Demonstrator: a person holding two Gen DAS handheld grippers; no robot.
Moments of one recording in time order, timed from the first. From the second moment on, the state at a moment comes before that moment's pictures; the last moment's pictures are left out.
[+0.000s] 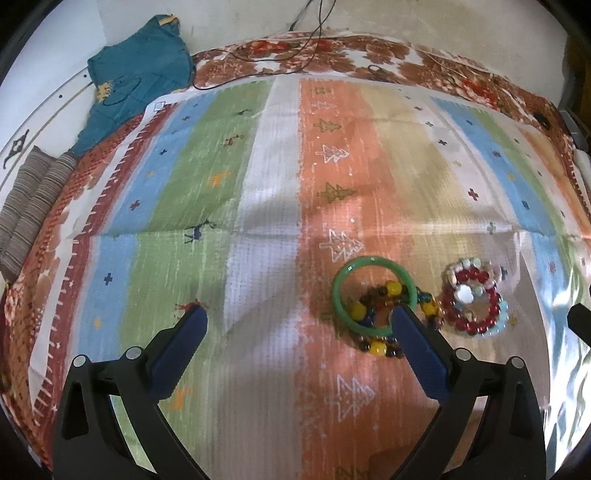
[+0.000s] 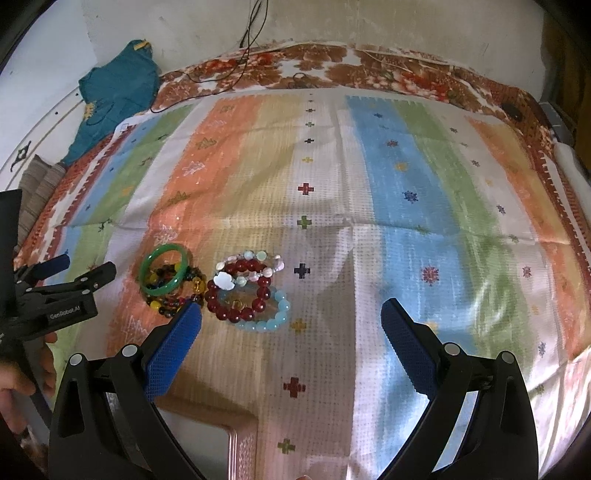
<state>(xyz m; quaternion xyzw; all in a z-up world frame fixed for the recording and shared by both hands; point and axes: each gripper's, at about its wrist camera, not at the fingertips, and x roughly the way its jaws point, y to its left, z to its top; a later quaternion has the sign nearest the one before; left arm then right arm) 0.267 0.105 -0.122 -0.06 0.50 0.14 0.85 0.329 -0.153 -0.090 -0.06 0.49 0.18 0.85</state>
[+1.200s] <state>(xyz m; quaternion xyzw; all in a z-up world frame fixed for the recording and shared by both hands) 0.310 0.112 -0.177 -0.06 0.55 0.11 0.83 0.397 -0.128 -0.148 -0.05 0.55 0.17 0.81</state>
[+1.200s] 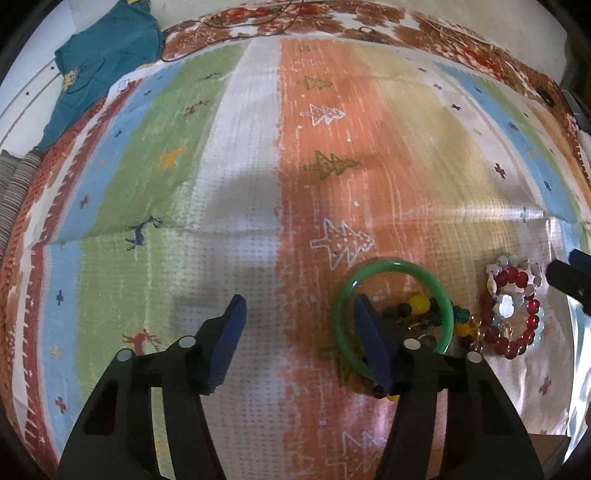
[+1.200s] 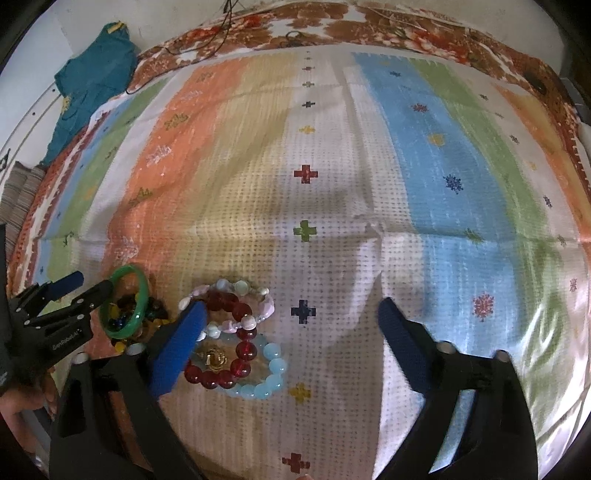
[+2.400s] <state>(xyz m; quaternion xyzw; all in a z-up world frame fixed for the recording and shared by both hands) 0.314 0.101 -0.182 -0.03 0.56 0.09 0.83 0.402 -0.123 -0.156 -0.02 0.57 0.21 0.79</state>
